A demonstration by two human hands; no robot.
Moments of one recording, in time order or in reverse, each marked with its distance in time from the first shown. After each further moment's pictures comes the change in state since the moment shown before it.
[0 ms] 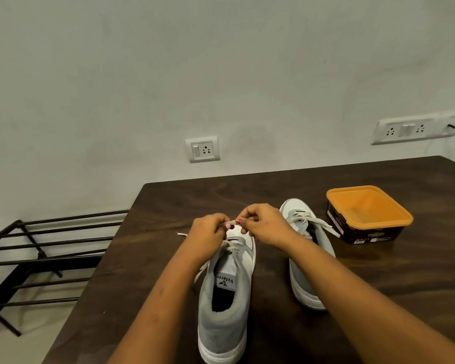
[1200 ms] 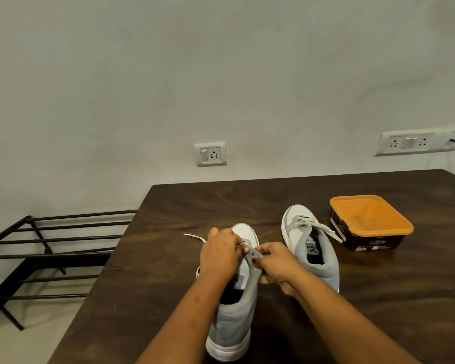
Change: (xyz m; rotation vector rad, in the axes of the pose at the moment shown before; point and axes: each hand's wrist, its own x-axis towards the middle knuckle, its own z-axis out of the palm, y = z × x) left_hand -0.018 -0.008 0.040 0.282 0.058 -0.060; right_hand -0.037 0.031 0.038 0.365 0.001 0.476
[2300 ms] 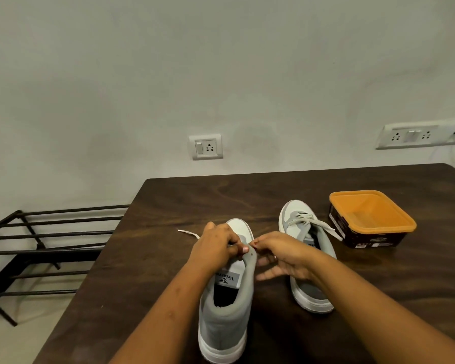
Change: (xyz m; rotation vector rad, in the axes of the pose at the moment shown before) left_hand 0.017 -0.009 -0.004 -0.100 -0.176 0.095; right_hand -0.002 -0.025 -0.037 0.060 -0.372 0.068
